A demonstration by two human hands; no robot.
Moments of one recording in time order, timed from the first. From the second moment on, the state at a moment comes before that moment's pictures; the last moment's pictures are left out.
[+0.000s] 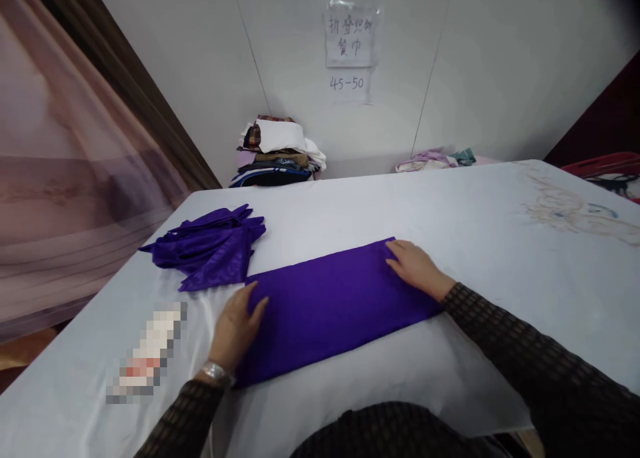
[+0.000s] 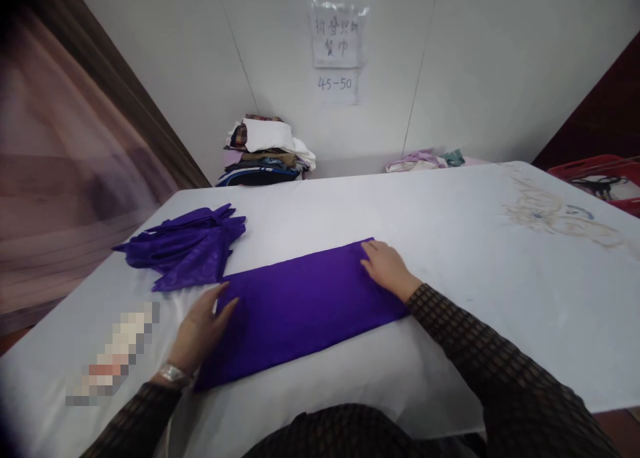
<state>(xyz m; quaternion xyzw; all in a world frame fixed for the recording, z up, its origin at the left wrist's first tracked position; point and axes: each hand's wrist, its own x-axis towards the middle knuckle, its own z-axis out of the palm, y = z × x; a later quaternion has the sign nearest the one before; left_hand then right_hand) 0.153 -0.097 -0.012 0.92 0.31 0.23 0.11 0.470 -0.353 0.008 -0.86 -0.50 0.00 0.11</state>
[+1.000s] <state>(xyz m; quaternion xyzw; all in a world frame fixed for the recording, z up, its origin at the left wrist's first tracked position) 0.172 -0.209 -0.035 0.99 0.14 0.02 0.06 0.403 -0.485 -0.032 -0.88 -0.46 -0.04 0.08</state>
